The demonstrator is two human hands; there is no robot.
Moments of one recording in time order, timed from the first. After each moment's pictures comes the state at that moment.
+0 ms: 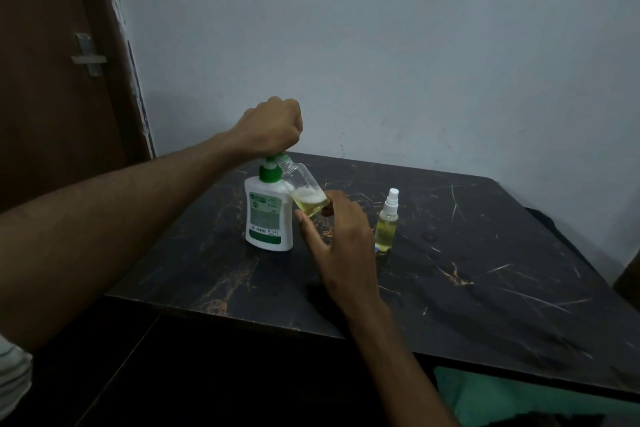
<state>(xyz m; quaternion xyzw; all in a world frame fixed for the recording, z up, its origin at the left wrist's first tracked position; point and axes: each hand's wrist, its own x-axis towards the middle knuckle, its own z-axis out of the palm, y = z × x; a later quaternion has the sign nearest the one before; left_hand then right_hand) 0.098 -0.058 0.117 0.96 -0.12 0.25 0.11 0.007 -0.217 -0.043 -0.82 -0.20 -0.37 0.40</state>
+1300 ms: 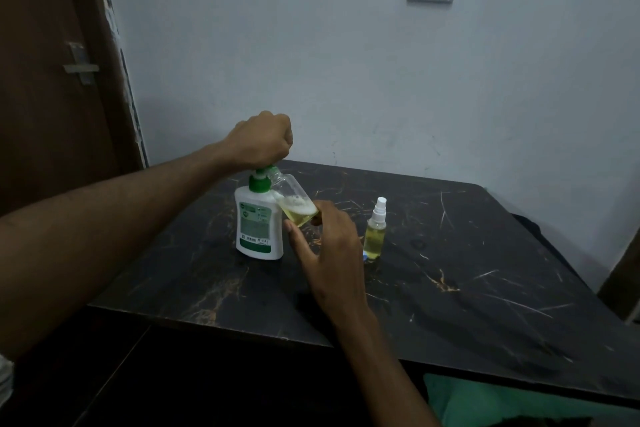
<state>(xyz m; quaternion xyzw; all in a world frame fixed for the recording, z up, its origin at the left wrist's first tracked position) 0.089 -0.061 0.120 0.96 -0.13 0.22 0.12 0.004 -0.216 -0.042 -0.82 -0.19 -0.36 0.39</state>
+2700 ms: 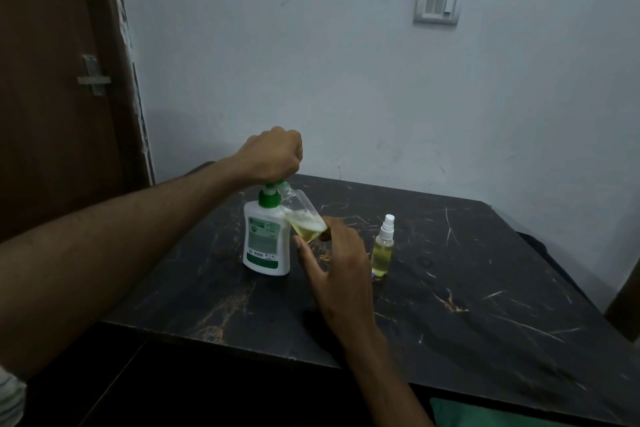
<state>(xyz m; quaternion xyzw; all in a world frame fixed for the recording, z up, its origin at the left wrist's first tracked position) 0.096 -0.061 0.119 0.96 -0.14 0.23 0.10 0.004 -0.217 -0.042 -0.82 -0.19 -0.38 0.39</state>
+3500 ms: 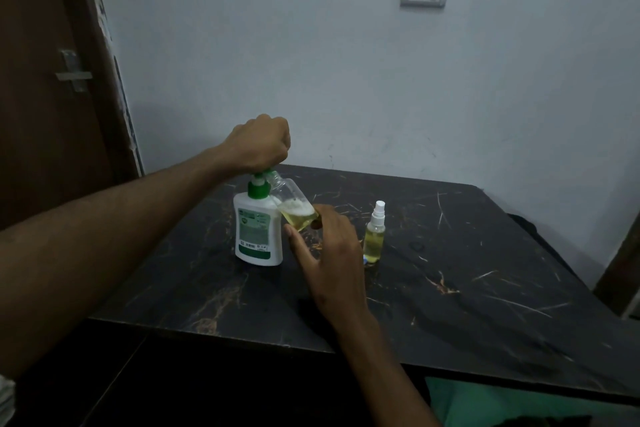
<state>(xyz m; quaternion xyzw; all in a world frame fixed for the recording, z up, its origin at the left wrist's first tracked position) 0.102 -0.058 0.119 0.96 -0.13 0.22 0.10 0.004 -0.217 -0.041 -0.82 -0.19 -0.38 0.39</state>
